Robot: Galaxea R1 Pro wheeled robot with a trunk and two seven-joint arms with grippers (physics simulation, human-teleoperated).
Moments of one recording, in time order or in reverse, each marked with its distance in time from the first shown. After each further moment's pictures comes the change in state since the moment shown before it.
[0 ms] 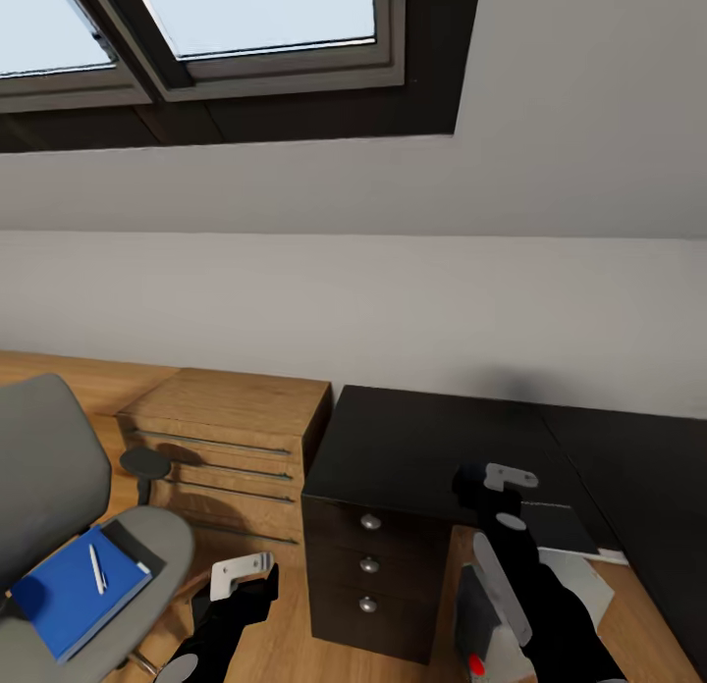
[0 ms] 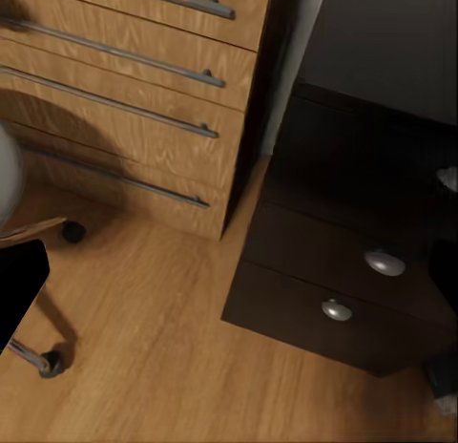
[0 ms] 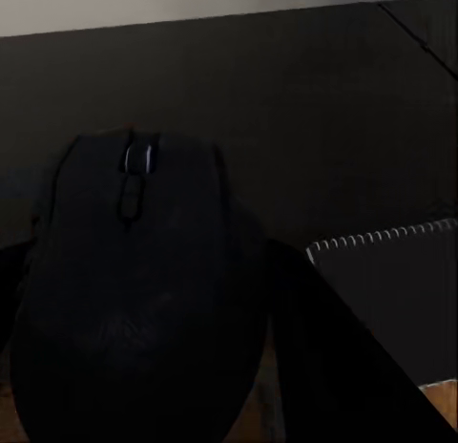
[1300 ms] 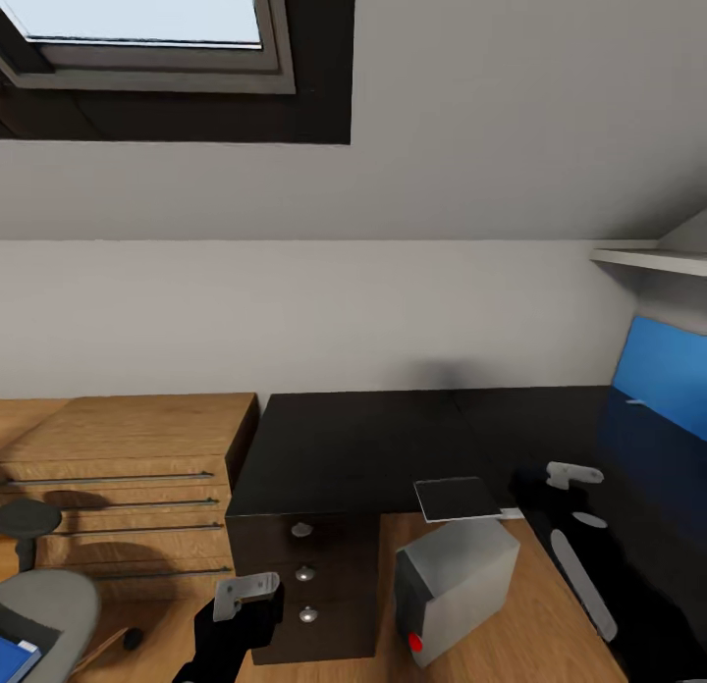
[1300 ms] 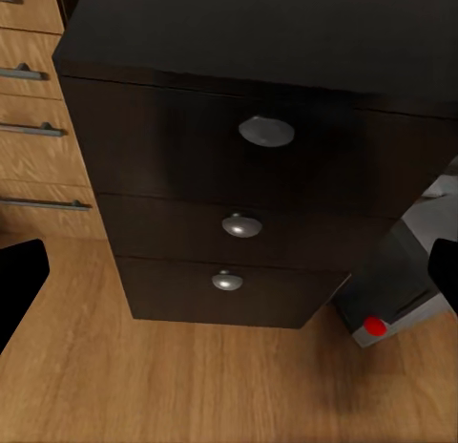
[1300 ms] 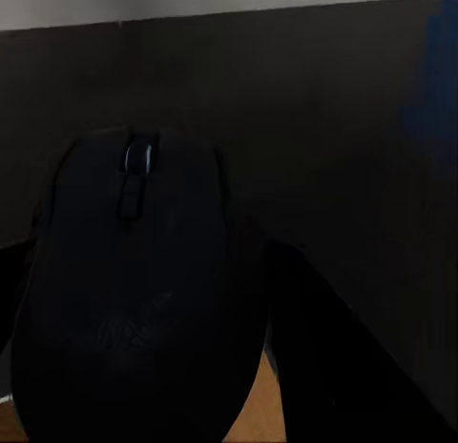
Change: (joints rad) left arm 0.049 0.020 -0.045 -0.023 -0.001 -0.004 -0.003; right arm 0.000 -0.245 -0.072 0.017 -0.041 0.030 0.174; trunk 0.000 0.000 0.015
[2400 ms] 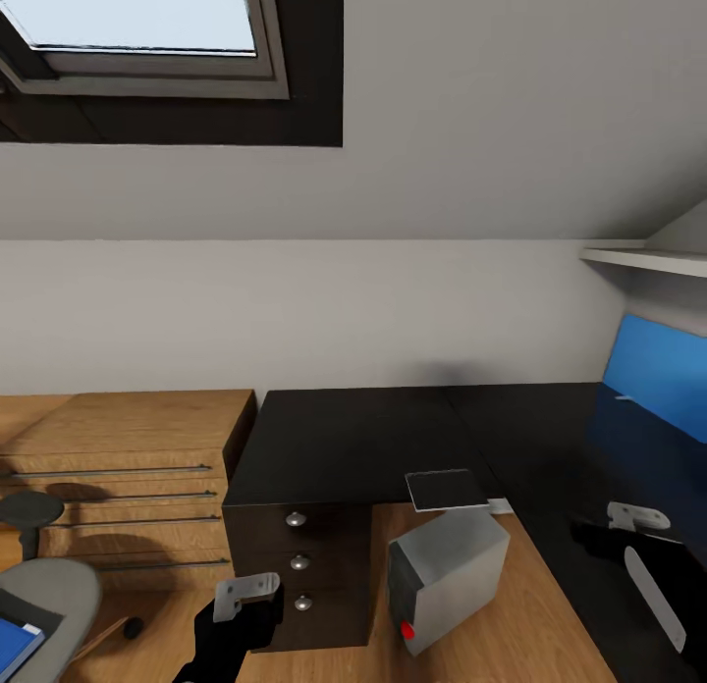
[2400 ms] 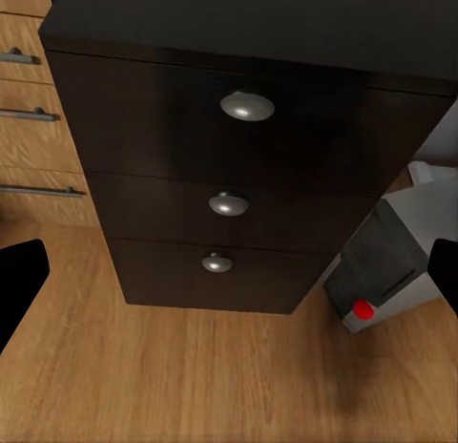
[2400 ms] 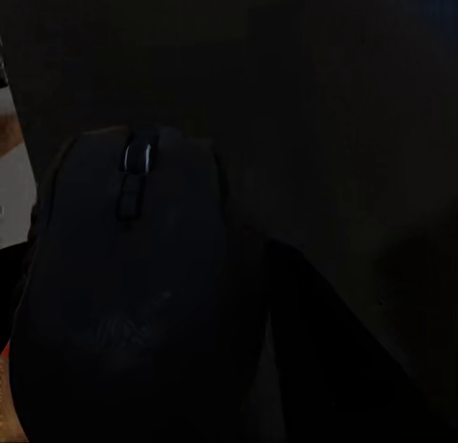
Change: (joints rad) left arm 0.000 0.000 -0.001 0.002 0.003 0.002 0.000; right arm -0.008 -0.143 -0.156 0.226 0.024 0.187 0.204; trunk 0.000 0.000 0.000
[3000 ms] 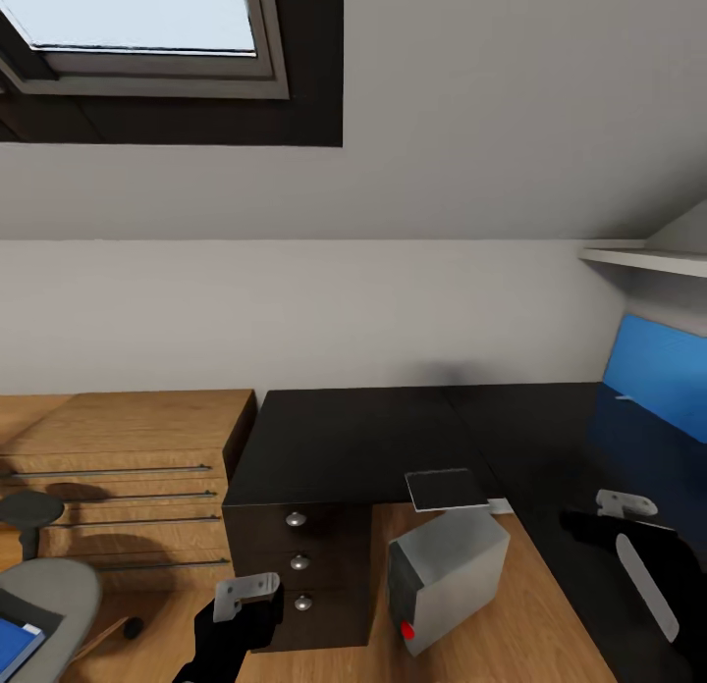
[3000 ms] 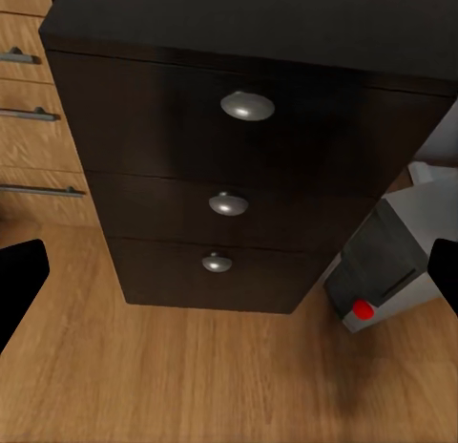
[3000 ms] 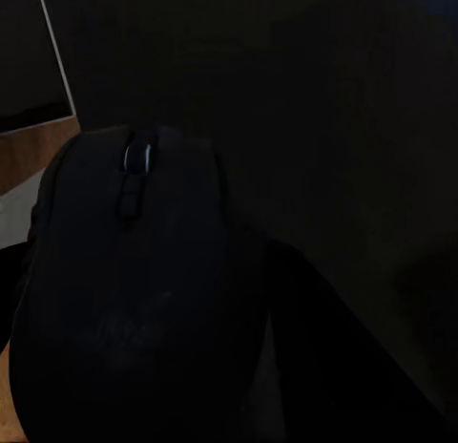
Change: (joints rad) left arm 0.000 0.000 0.001 0.000 0.000 0.000 0.000; right arm 0.000 0.019 0.001 -0.094 -0.009 0.067 0.002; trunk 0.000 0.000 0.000
